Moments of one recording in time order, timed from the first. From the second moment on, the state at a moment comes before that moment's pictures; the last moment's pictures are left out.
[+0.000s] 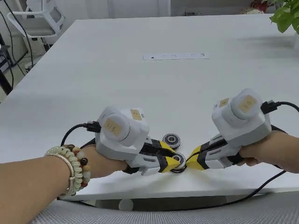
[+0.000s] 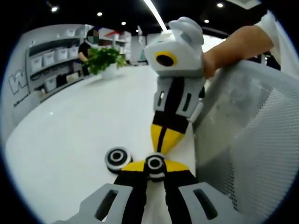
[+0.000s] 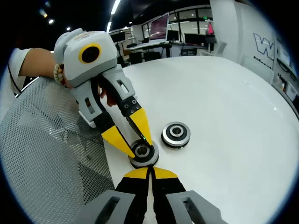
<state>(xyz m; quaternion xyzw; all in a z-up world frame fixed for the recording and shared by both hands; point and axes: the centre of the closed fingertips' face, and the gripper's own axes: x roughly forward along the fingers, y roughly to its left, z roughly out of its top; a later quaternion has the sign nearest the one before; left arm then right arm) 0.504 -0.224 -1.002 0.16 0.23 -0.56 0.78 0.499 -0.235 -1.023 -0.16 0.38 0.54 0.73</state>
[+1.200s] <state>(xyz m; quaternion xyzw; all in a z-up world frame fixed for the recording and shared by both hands) 0.504 -0.222 -1.003 0.17 0.22 -0.56 0.78 0.497 -0.225 -1.001 0.03 0.44 0.50 0.75</state>
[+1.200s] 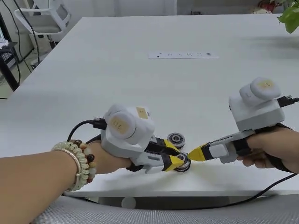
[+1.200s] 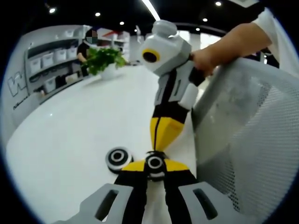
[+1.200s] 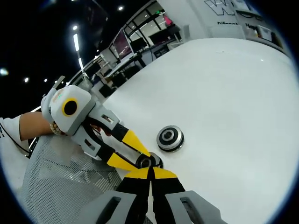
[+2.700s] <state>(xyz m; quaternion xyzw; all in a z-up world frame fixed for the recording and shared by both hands) 0.504 -0.222 -1.003 0.17 0.22 -0.56 0.78 0.498 -0.221 -0.999 0.01 0.42 0.51 0.75</state>
